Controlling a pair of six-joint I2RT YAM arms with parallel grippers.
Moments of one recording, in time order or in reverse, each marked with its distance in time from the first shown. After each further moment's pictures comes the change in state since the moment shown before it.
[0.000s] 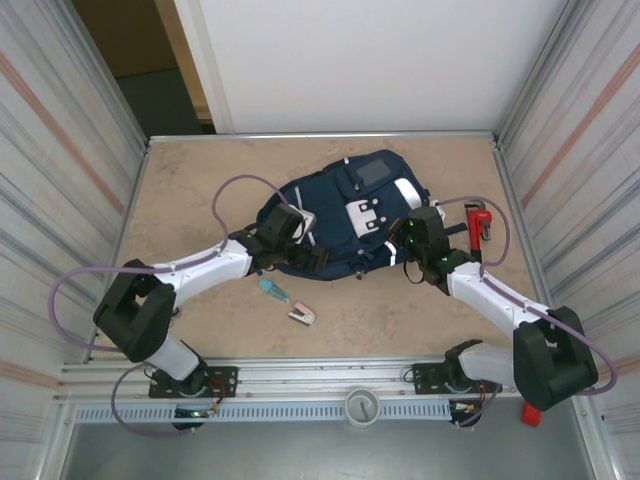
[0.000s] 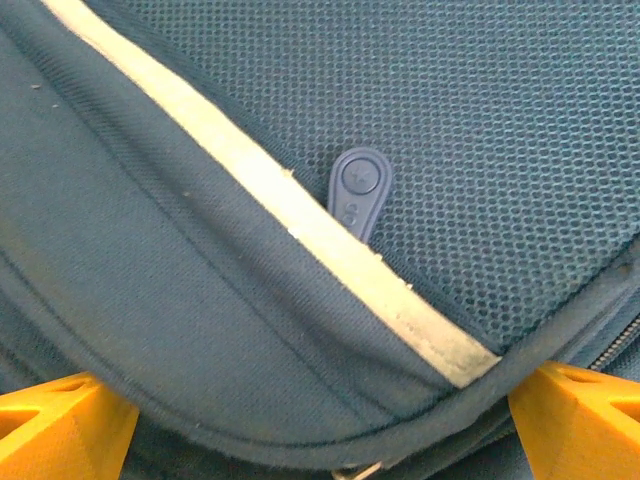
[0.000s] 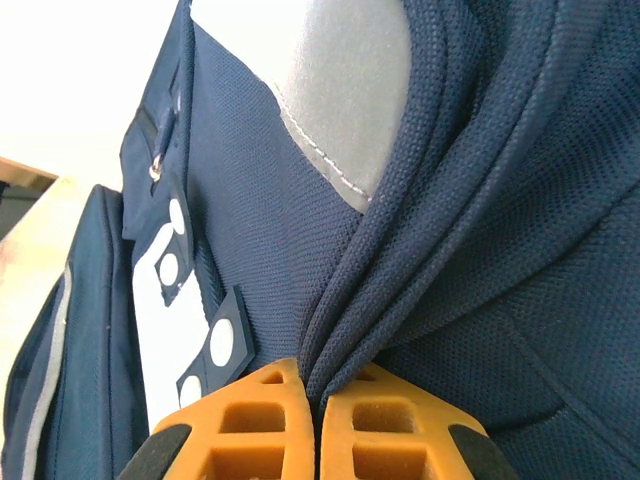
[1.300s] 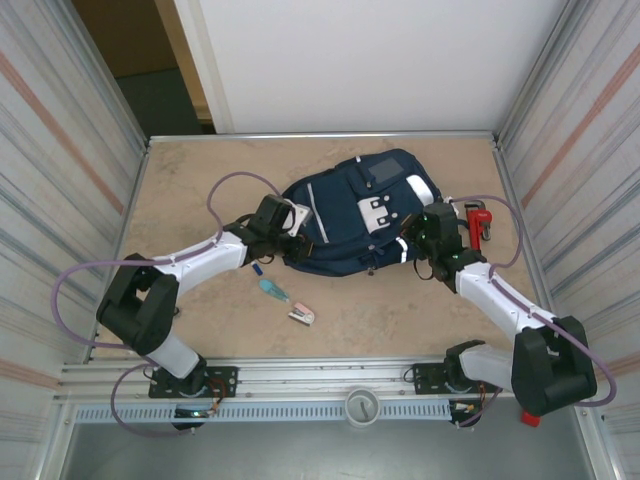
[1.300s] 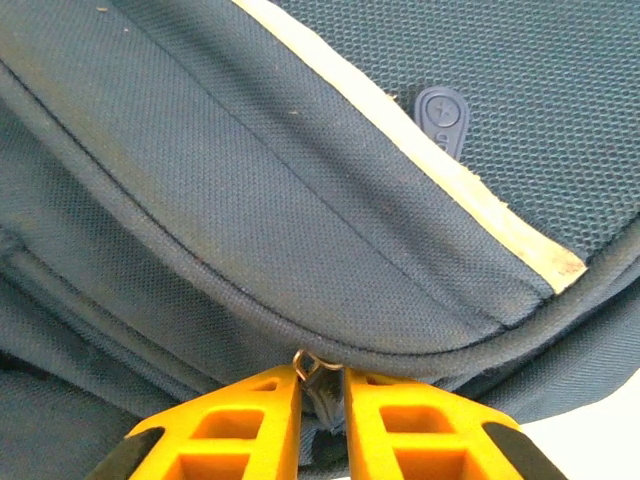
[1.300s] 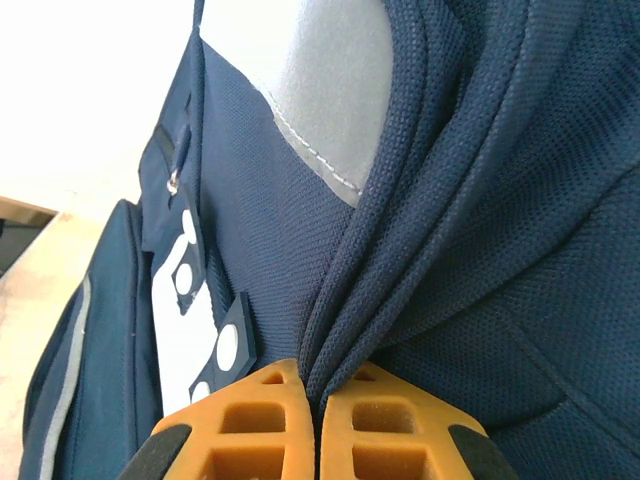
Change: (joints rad) left arm 0.106 0.023 0.010 0.031 0.225 0.027; right arm -0.111 -0.032 0.006 -0.023 -0.052 -0.026
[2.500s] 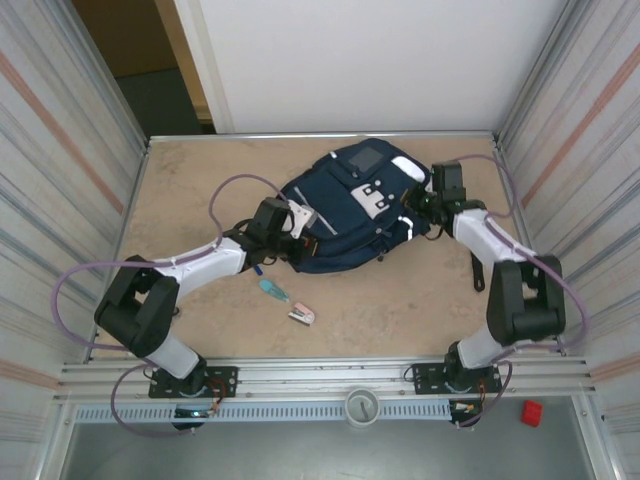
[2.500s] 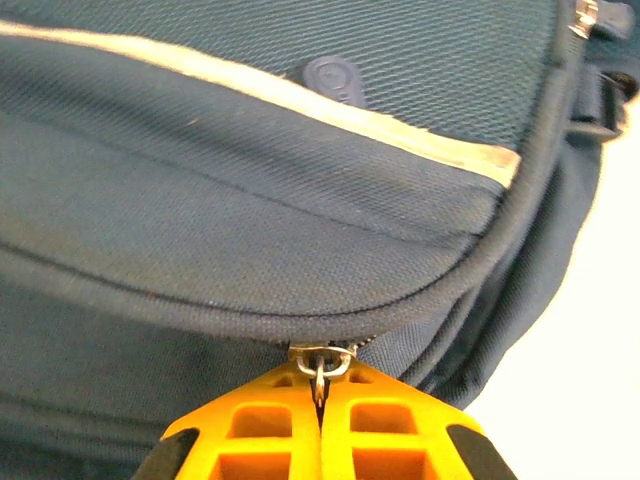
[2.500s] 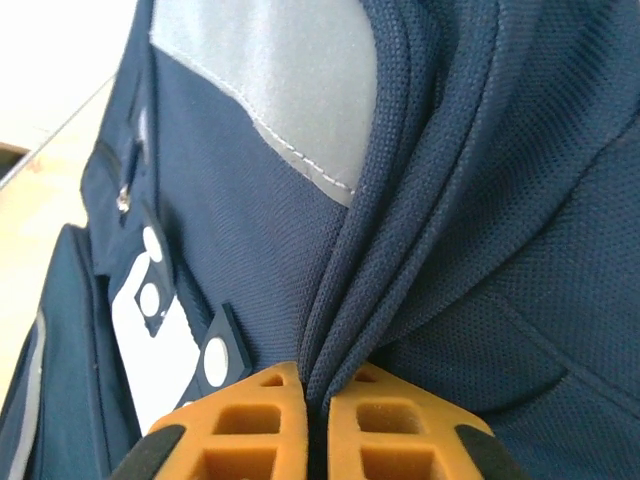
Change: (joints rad) left arm -0.013 -0.013 -0.058 0.155 0.092 0.052; right arm -0.175 0.422 0.447 -0.201 -0.301 -0.225
